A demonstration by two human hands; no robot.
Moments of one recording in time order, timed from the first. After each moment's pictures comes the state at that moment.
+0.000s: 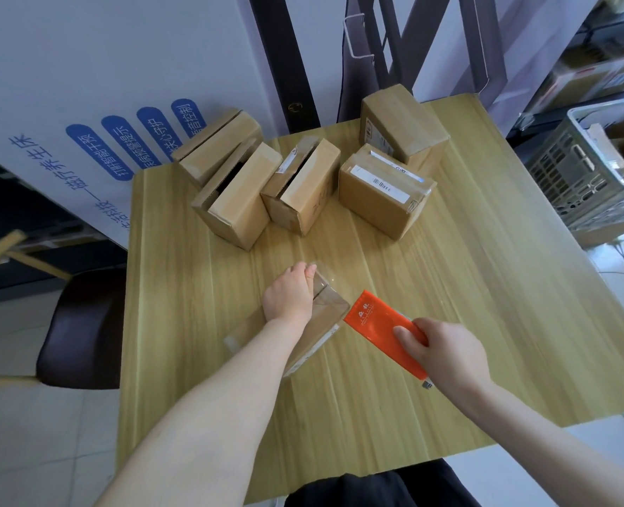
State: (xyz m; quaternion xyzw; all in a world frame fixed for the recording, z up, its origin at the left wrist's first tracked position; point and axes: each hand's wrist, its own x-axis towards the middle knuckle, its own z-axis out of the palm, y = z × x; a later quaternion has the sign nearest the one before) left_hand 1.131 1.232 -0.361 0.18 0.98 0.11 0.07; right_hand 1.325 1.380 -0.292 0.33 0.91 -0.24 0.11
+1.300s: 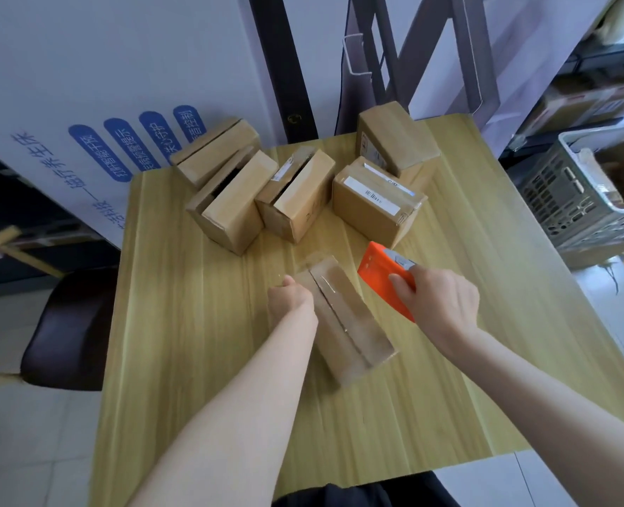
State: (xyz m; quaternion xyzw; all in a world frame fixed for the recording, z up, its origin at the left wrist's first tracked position) left_hand 1.144 1.275 -0.348 -0.34 0.81 0.44 0.19; right_hand 1.267 1.425 -0.272 0.32 0.94 -0.08 0.01
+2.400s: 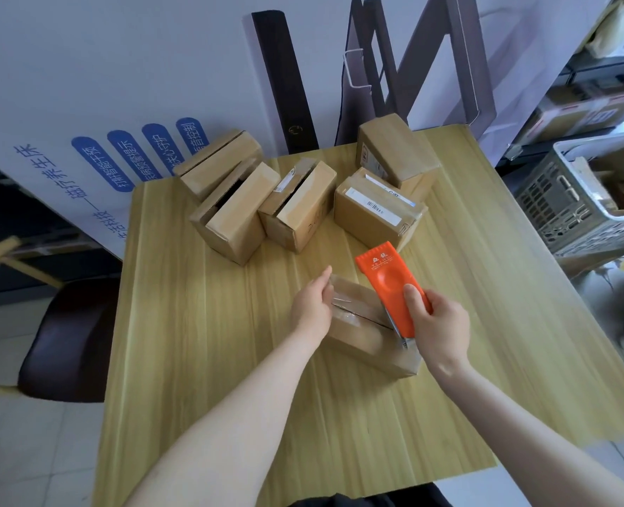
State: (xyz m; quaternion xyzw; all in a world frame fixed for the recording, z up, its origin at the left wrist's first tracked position) left_hand 1.149 1.267 -0.367 0.15 0.87 0.41 0.21; right_hand 1.281 1.405 -0.294 0.44 0.80 -0.39 -0.13
